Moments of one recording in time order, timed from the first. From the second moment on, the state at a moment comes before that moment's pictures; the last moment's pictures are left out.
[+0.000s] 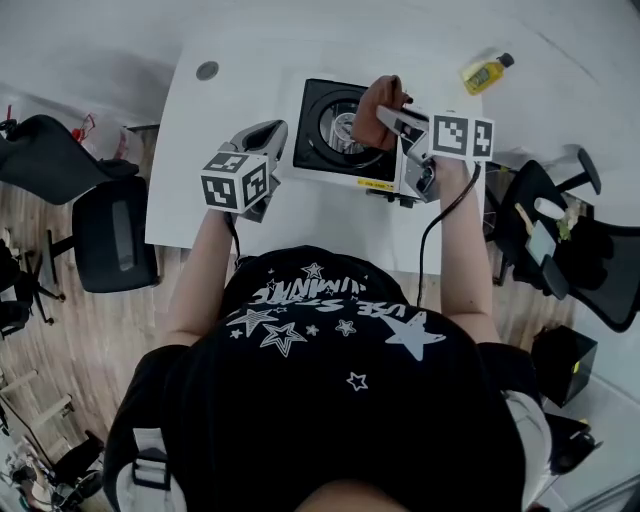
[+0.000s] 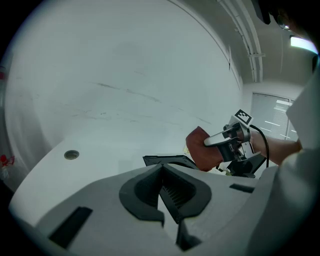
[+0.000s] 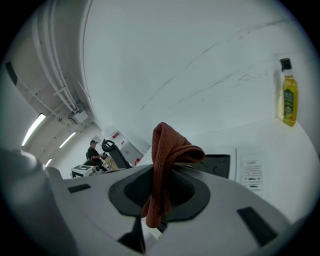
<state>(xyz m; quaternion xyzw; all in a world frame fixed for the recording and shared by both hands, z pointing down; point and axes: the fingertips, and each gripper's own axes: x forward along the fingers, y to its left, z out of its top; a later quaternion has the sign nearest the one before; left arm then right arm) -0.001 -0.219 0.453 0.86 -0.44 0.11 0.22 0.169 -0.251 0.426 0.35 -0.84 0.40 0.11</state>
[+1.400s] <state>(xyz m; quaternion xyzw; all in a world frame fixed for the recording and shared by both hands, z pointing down) -0.077 -0.235 0.471 0.87 -0.42 0.12 0.25 0.006 -0.276 0.500 0.29 -0.82 0.44 0.20</state>
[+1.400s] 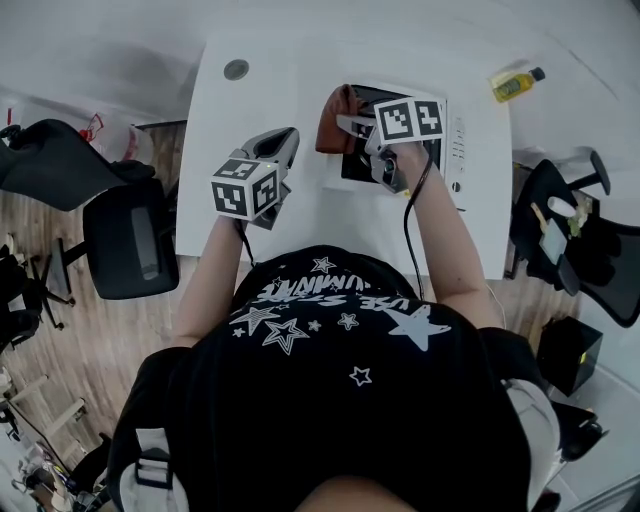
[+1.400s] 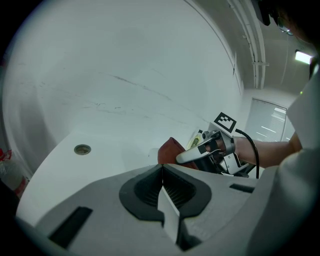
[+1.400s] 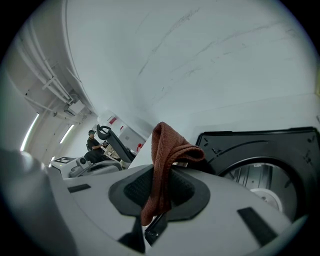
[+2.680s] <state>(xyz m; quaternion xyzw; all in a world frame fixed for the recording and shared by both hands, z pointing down) -0.040 -0.229 0.472 0.87 -0.41 0.11 0.25 0.080 -0.263 0.505 0.33 -0.80 0.46 0.19</state>
